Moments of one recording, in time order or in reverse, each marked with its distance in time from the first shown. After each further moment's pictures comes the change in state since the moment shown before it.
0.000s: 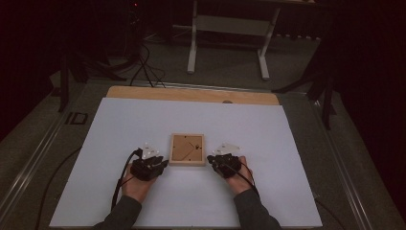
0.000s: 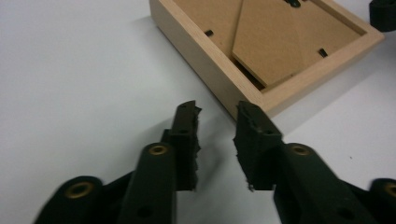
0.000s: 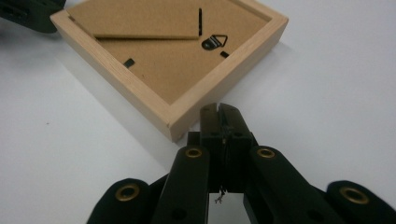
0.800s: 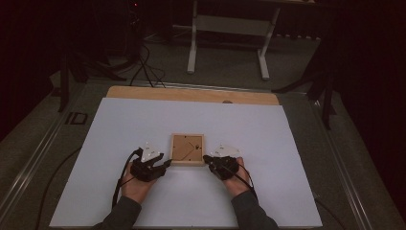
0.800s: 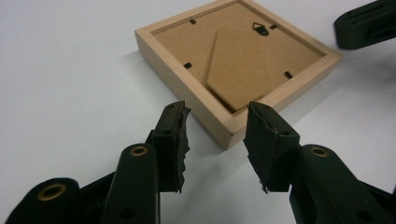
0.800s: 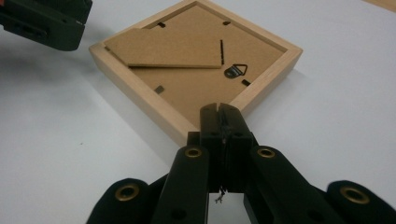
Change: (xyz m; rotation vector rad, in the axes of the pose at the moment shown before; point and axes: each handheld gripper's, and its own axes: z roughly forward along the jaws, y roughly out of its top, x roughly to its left) left arm -0.010 0.007 -0.013 -0.071 -0.023 0.069; right arm 0.012 0.004 -0.004 -0.078 0.032 -0.005
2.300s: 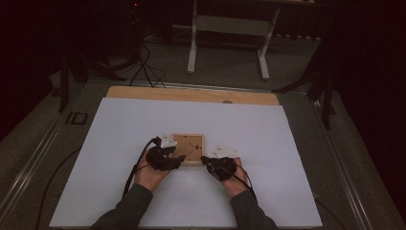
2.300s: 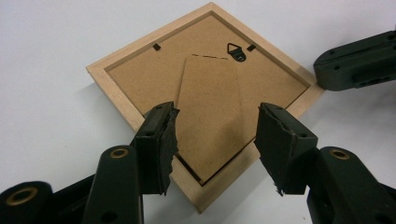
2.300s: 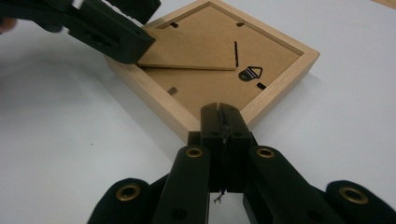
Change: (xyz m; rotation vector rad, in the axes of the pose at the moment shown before) left arm -0.013 0.042 0.034 0.114 -0.045 0.052; right arm 0.004 0.000 0.004 -0.007 0.023 -0.013
